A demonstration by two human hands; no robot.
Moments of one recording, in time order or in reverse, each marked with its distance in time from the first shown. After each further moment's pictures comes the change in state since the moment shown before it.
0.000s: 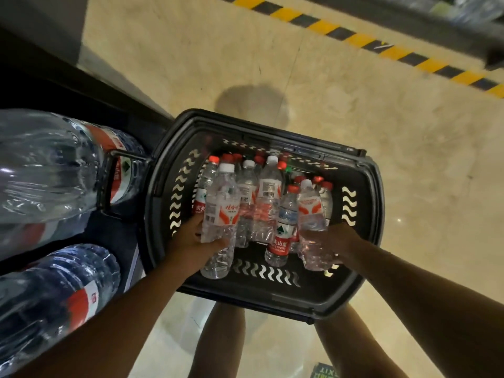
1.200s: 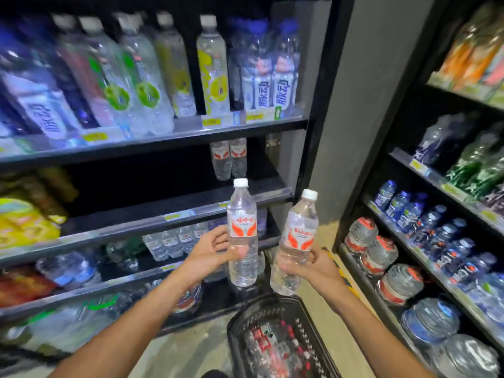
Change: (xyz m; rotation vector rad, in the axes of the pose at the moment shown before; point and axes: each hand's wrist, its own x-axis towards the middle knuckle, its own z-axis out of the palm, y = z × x) left_hand -0.587 0.138 -0.131 -0.690 0.726 0.742; right_hand -0.621 -0.133 -0.022 -0.446 -0.619 -1.352
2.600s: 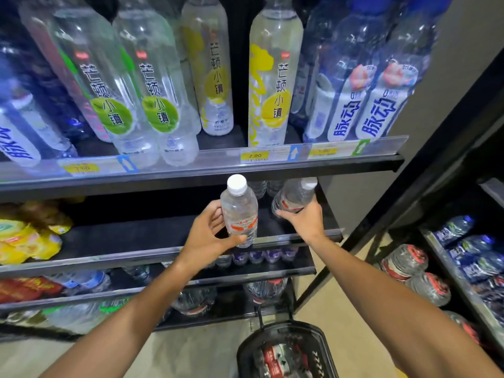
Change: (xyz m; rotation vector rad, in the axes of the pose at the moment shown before) left_hand 0.149 0.009 -0.119 0.068 0.321 0.183; right_hand 0.335 -0.040 0.106 -0.317 0.117 -0.221
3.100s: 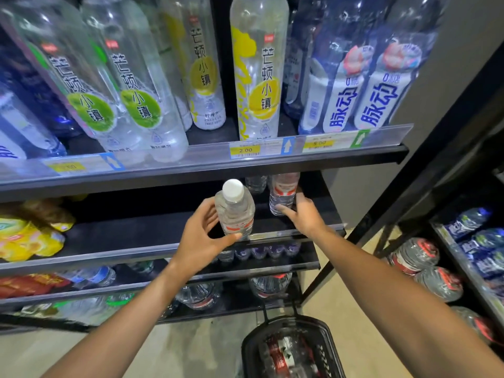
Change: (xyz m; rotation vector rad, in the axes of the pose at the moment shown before) left_hand -0.007 0.000 0.004 0.059 0.064 0.073; right_hand 0.019 0.019 0.001 -0.333 -0.289 -0.011
